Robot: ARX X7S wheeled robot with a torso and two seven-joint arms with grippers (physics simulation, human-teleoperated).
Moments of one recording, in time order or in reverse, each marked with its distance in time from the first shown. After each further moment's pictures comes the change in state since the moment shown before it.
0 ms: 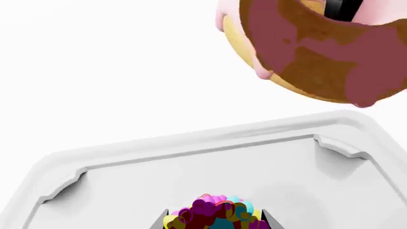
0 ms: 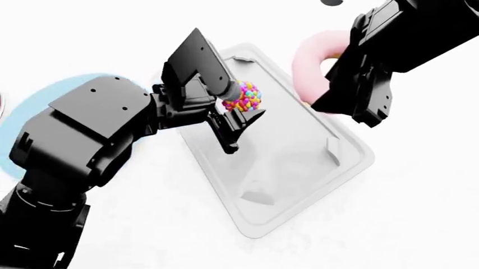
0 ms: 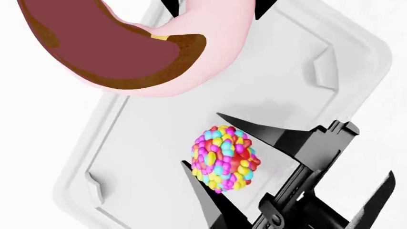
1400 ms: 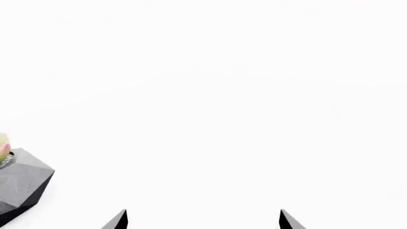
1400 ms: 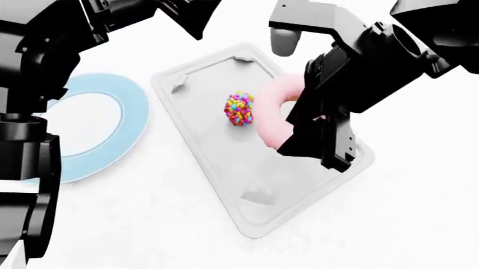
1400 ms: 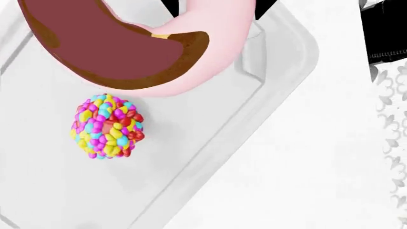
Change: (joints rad) left arm -0.319 0.041 -0.196 -0.455 -0.017 0.188 0.001; right arm -0.086 -0.056 0.053 -0.085 0.150 0.023 0.032
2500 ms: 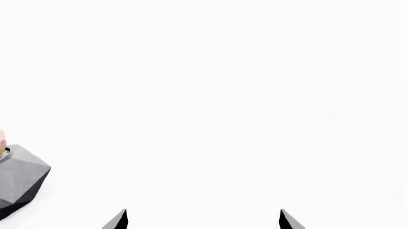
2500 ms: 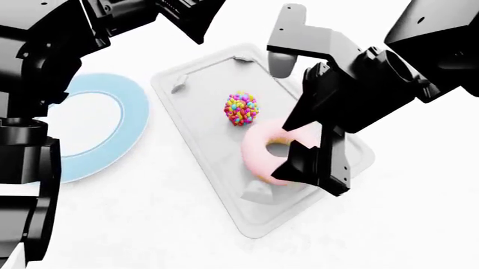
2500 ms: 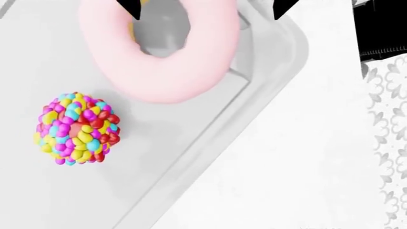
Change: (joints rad) left arm 0.017 -0.007 0.007 0.020 -0.021 -0.007 -0.015; right arm -0.049 0.033 0.037 -0.055 0.152 0.015 0.151
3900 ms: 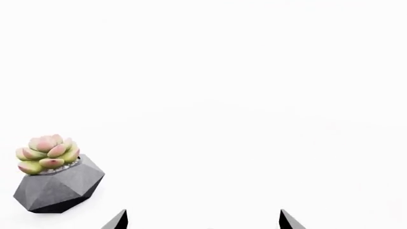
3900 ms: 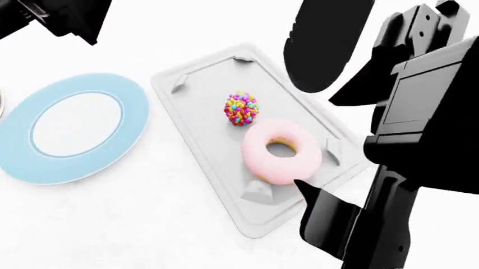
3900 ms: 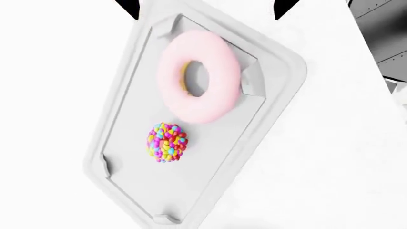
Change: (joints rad) left arm 0.171 -0.309 -0.365 0.542 -0.326 -0.356 -0.129; right arm 0.360 0.039 -0.069 -0.019 1.893 0.099 2.088
